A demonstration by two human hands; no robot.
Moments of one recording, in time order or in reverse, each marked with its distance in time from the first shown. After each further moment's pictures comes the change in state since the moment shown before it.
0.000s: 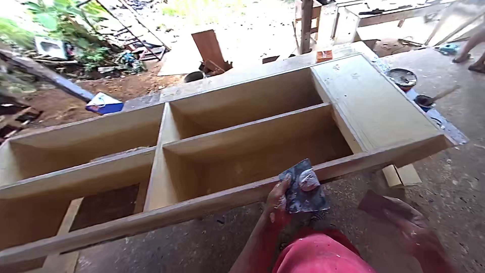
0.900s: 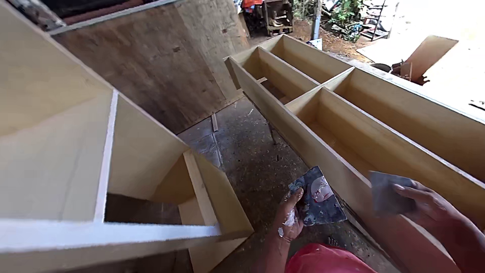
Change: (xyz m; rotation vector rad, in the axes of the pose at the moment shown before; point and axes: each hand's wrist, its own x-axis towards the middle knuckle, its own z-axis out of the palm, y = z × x) left_hand -0.153 -0.110 0.031 -0.465 0.735 0.892; right_hand 0.195 -0.048 0.186 -0.036 -1.399 0.526
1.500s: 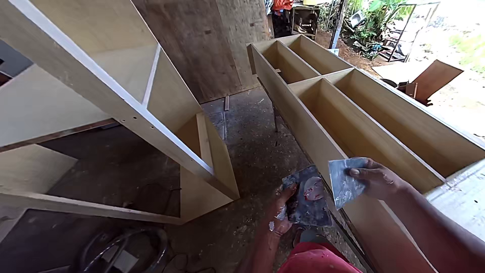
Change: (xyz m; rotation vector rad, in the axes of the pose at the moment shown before) left_hand -0.195 -0.144 0.055 -0.028 0.129 0.198; right_hand -0.116 -0.009 0.013 -0.027 -0.674 0.052
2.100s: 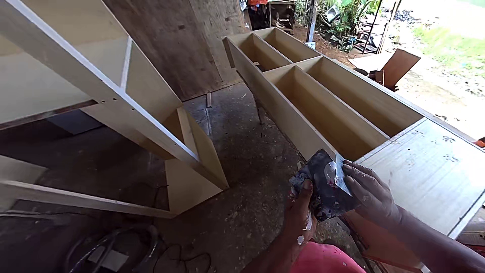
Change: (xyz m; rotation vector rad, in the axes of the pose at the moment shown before) left_hand -0.148 -0.112 0.079 -0.107 -0.163 0.233; right_hand -0.195 0.051 0.074 -1.679 0.300 -1.012
